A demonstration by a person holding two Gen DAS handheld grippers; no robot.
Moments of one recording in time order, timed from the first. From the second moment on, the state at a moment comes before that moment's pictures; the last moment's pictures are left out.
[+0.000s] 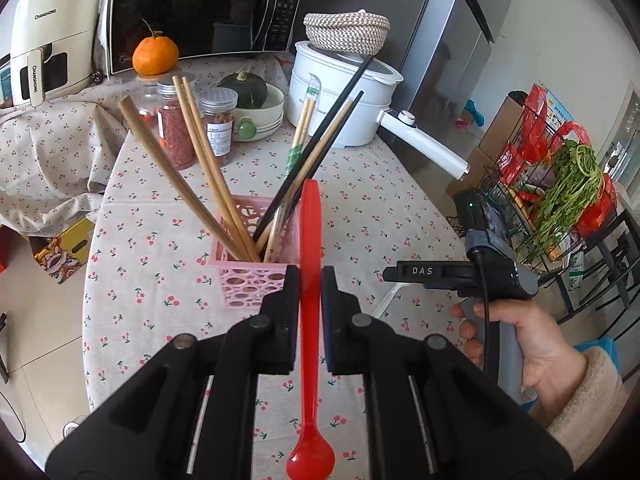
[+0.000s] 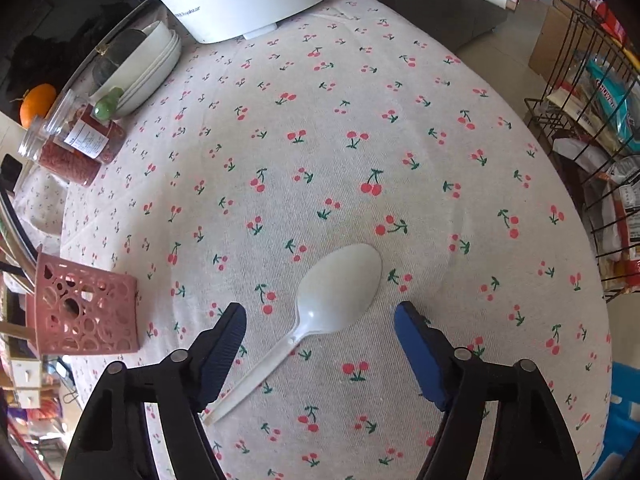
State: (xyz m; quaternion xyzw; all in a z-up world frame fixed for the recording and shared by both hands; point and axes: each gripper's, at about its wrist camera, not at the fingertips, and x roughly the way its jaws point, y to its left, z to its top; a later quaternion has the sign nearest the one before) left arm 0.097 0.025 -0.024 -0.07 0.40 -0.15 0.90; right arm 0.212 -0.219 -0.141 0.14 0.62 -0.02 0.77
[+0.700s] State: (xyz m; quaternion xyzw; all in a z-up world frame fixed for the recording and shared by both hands) left arm 0.091 0.063 -0.001 -0.12 0.33 -0.13 0.93; right arm 0.207 -0.216 -0.115 0.15 0.57 0.03 0.81
